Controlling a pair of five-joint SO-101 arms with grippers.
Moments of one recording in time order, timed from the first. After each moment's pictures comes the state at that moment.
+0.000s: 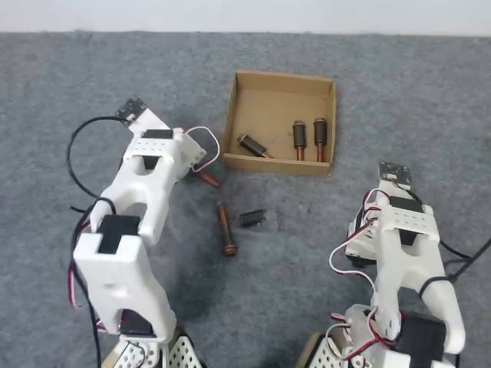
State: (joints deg) left arm -3.5 23.7 14.3 49.5 55.7; right arm 7.5 -18.6 56.1 61.8 -1.5
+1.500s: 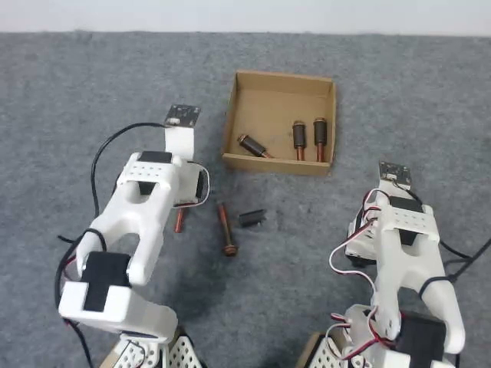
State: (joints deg) left arm -0.8 3.0 35.9 53.9 6.0; right arm 7.5 -18.6 56.1 61.8 -1.5
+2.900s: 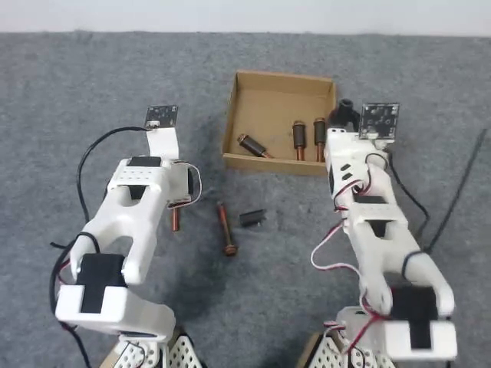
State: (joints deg) left arm -4.5 2.6 38.2 48.7 9.5; right arm -5.0 -5.8 56.2 -28.7 -1.3
